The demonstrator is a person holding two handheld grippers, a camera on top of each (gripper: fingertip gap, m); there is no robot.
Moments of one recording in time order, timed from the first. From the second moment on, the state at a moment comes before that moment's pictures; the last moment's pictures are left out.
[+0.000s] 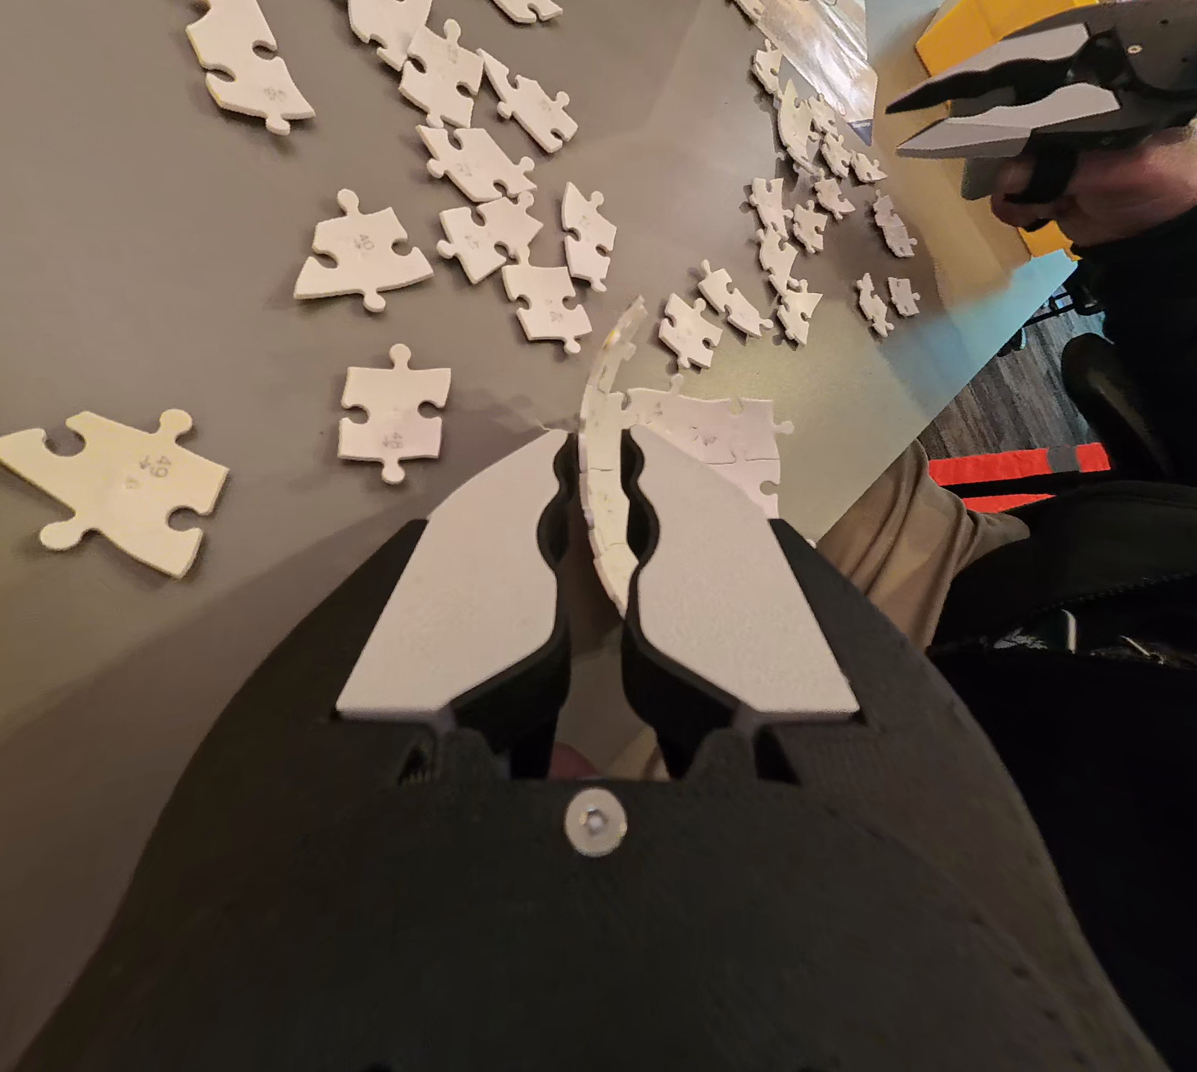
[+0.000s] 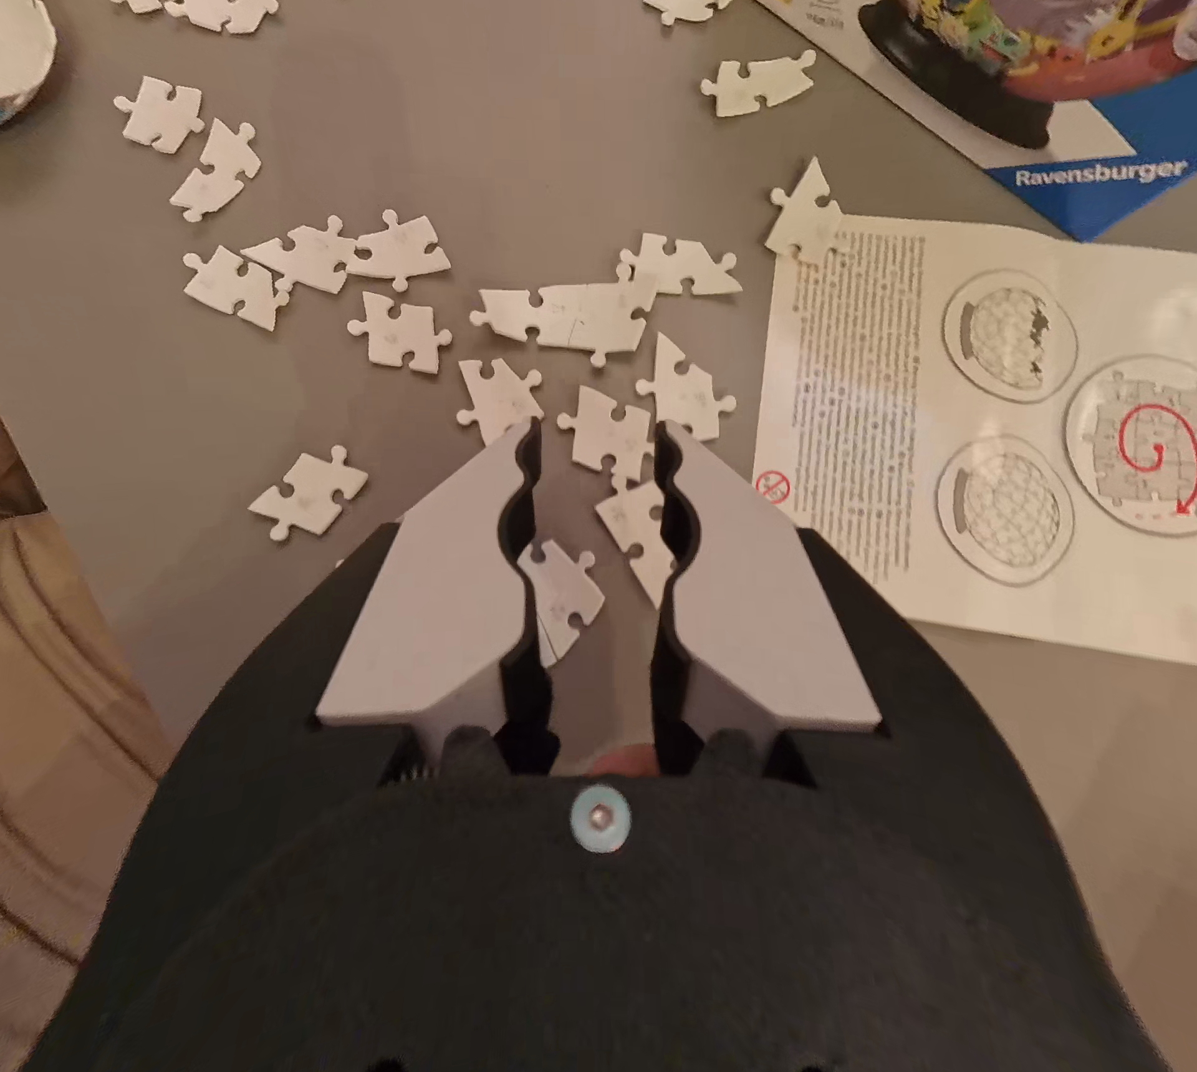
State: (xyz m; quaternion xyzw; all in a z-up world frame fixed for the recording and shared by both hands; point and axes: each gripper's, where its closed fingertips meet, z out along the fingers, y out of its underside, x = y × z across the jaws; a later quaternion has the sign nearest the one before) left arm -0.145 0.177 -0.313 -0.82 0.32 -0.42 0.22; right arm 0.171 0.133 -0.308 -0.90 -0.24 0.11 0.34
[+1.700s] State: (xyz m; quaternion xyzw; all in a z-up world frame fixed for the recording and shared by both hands) left arm -0.159 0.160 -0.317 -0.83 0.28 -0.42 0.24; right arm 0.037 0.201 -0.312 -0.85 -0.40 0.13 0.33
